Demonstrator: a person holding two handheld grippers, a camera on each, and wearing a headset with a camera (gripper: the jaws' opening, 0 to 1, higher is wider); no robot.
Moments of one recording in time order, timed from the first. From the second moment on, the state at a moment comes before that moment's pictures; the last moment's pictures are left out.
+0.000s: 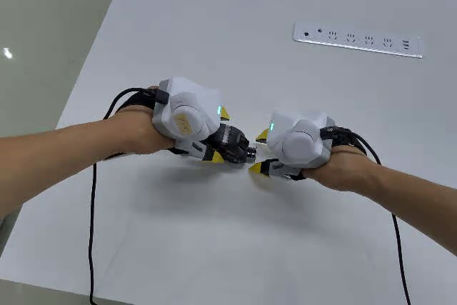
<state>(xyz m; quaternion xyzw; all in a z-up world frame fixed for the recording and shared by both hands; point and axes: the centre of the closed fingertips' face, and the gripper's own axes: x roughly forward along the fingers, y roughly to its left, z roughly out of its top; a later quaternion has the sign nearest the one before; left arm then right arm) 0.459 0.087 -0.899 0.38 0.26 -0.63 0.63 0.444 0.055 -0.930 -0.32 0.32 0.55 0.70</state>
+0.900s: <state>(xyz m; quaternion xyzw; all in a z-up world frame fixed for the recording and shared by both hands) 0.456 0.082 -0.903 0.37 0.27 -0.64 0.62 0.447 0.060 -0.937 -0.33 0.32 0.57 0.68</state>
